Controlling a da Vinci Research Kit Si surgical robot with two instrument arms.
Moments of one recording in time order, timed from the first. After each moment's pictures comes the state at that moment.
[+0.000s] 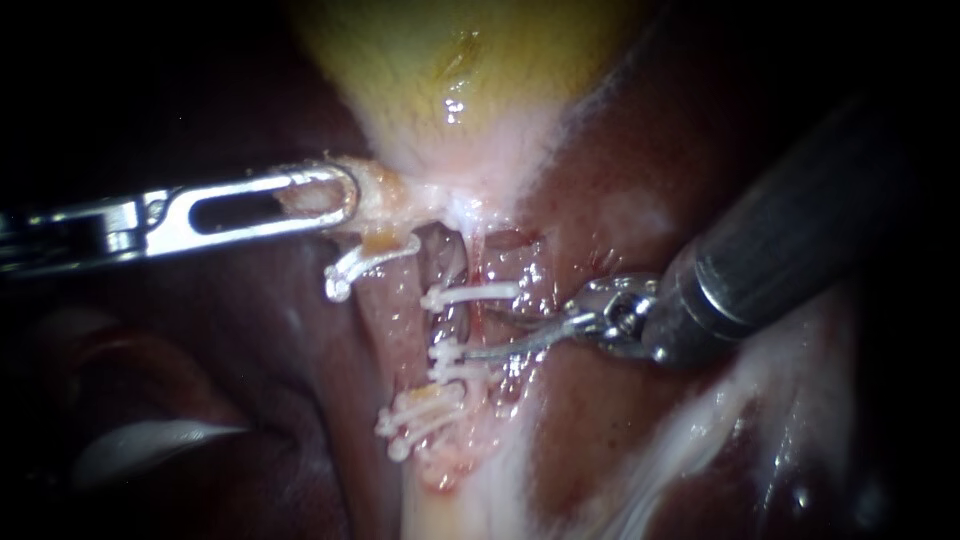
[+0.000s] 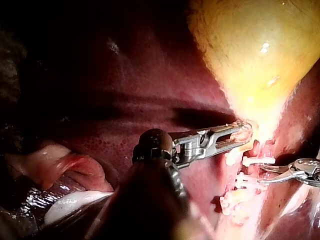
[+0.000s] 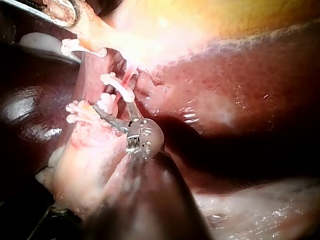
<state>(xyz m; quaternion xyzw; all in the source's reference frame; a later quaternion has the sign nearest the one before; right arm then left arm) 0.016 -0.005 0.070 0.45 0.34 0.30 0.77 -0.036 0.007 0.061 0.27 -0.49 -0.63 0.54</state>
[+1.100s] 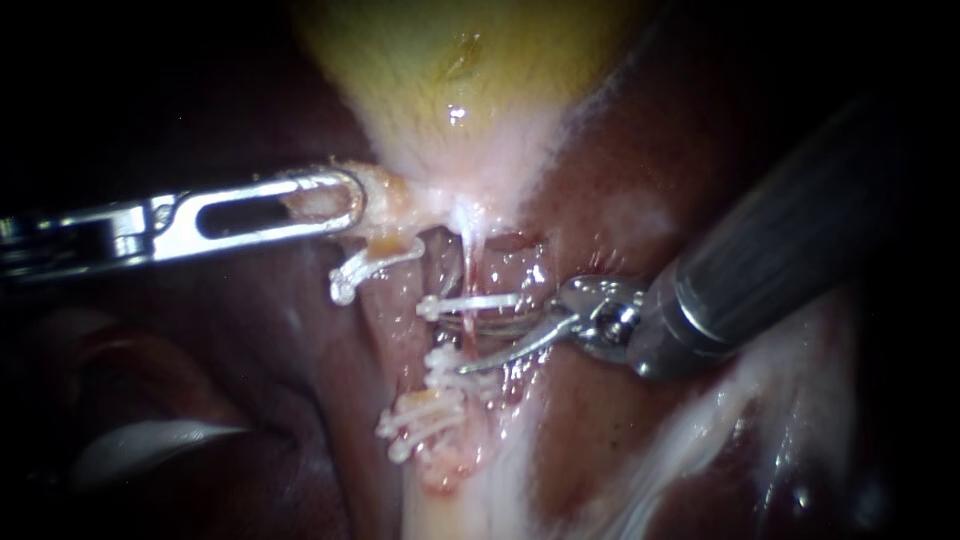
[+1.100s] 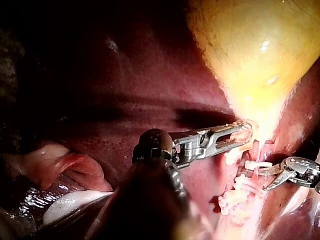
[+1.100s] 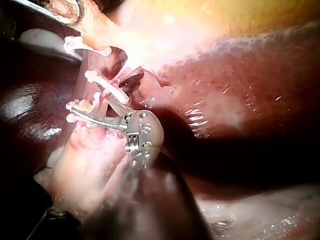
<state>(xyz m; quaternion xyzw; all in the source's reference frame) 0.020 -0.005 0.072 0.53 0.50 0.18 0.66 -0.037 0.007 0.061 0.27 -0.49 -0.63 0.54</state>
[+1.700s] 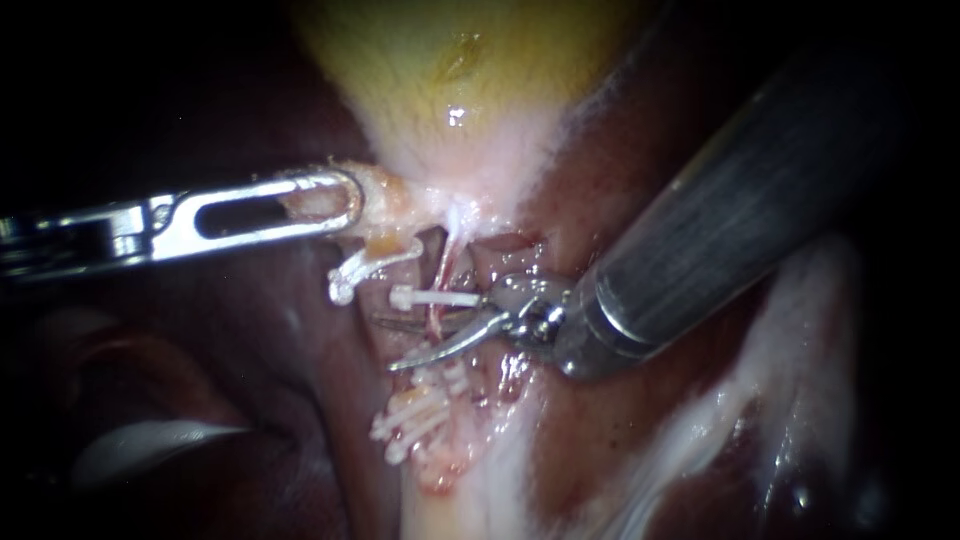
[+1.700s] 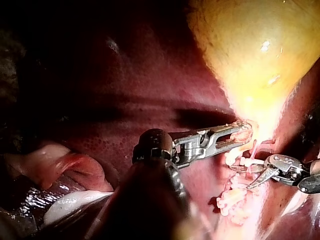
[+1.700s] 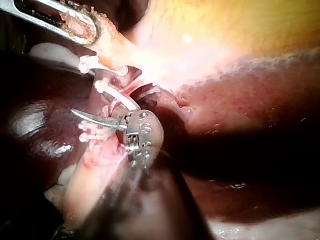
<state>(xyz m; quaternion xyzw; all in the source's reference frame) 0.024 -0.005 0.072 0.53 0.52 0.19 0.64 -0.037 0.007 0.061 0.27 -0.49 -0.63 0.54</state>
